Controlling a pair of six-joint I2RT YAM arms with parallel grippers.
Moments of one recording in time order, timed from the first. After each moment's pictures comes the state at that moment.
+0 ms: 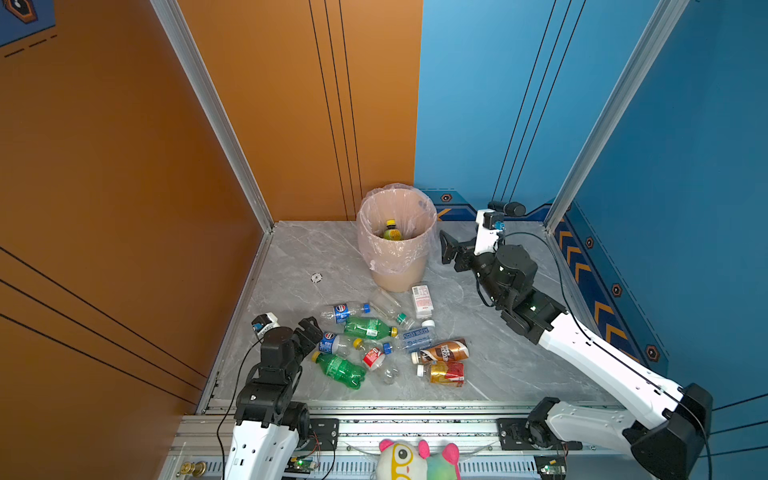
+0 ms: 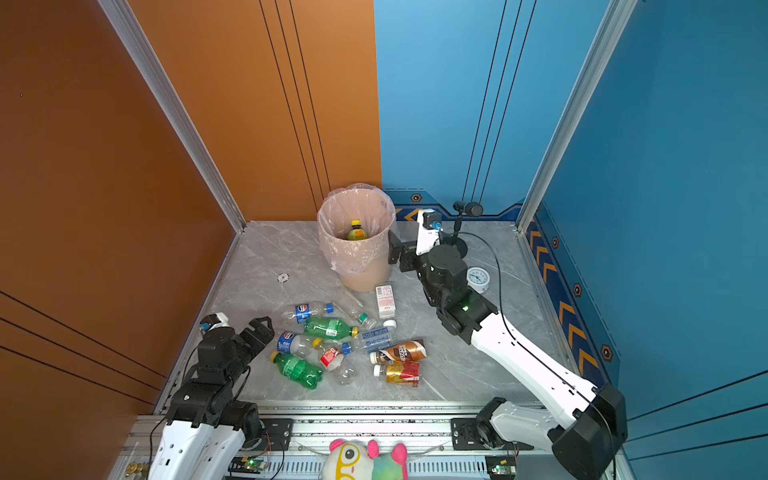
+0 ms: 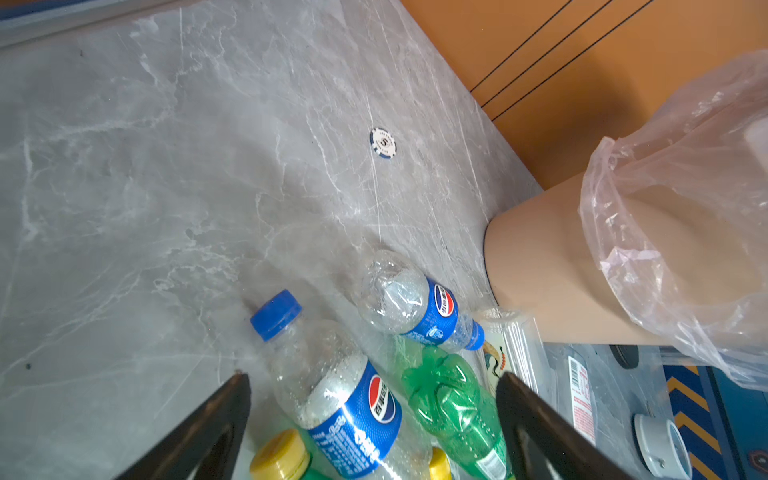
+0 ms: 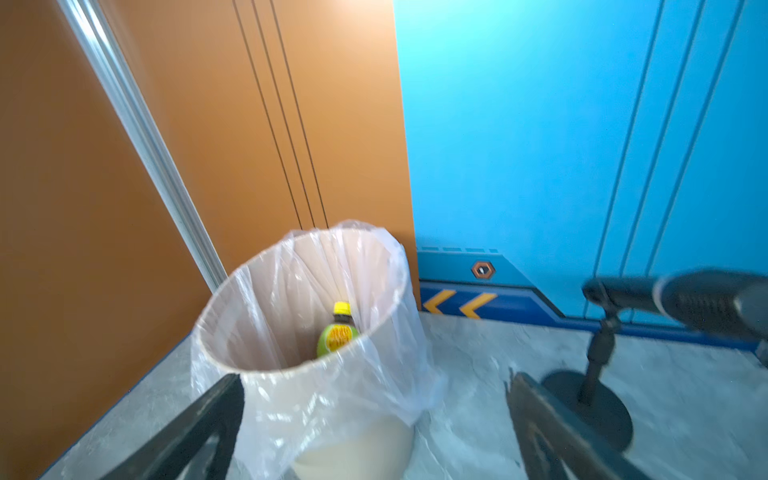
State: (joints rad) left arm -0.07 0.39 0.44 -0.66 -0.11 -0.84; right arm 0.65 1.15 1.01 0.08 0.36 0.21
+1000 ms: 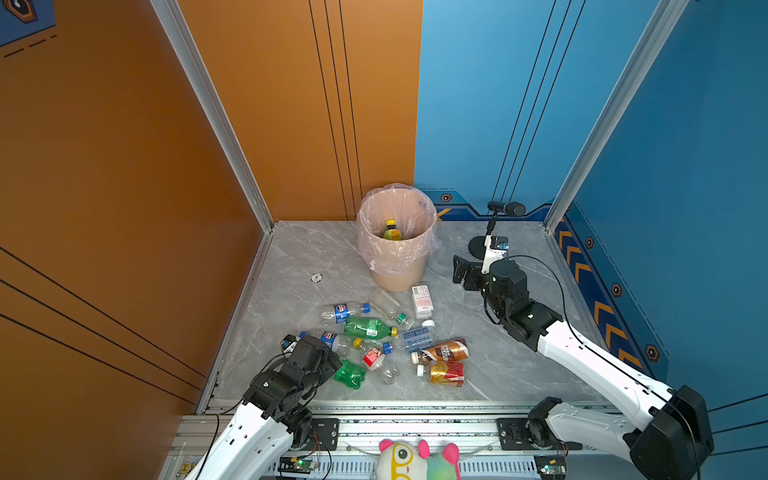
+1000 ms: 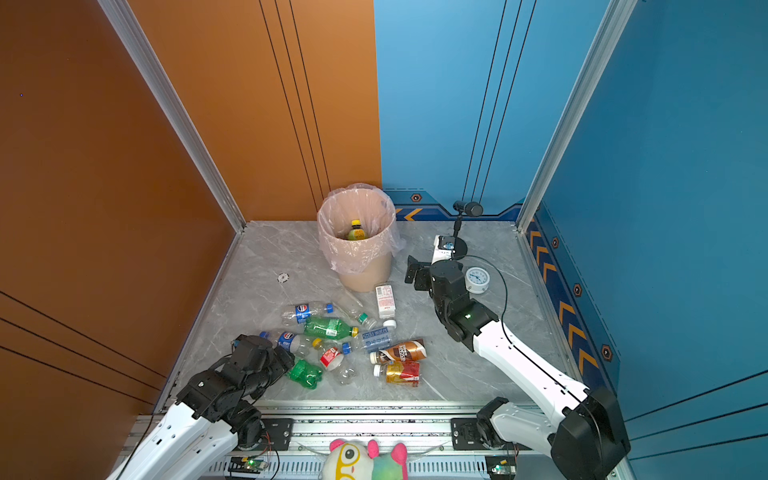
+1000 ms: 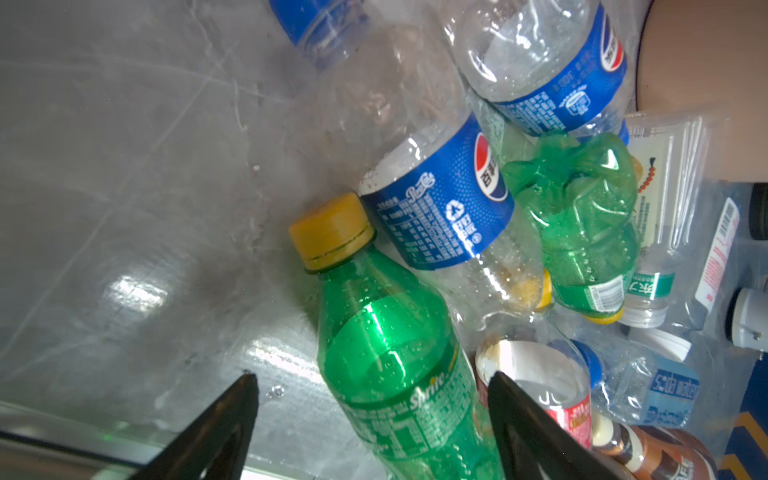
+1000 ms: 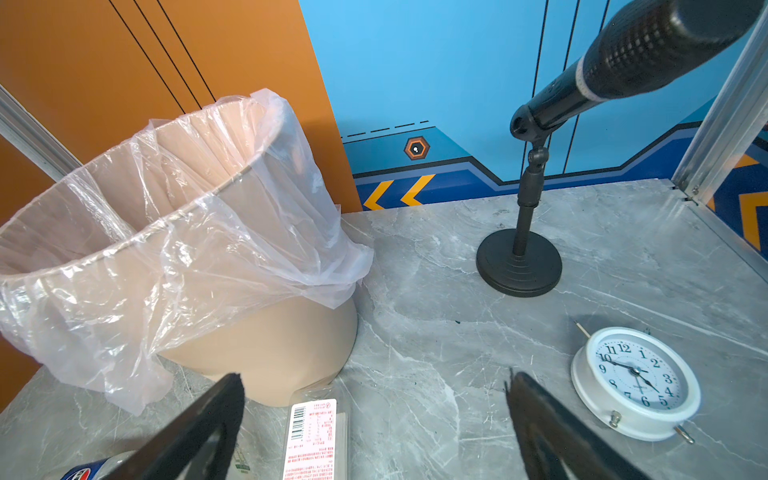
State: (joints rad) left arm -0.48 0.49 0.40 -0.94 -0.13 -1.19; right arm 0.56 1.15 0.87 -0.03 0.37 0.37
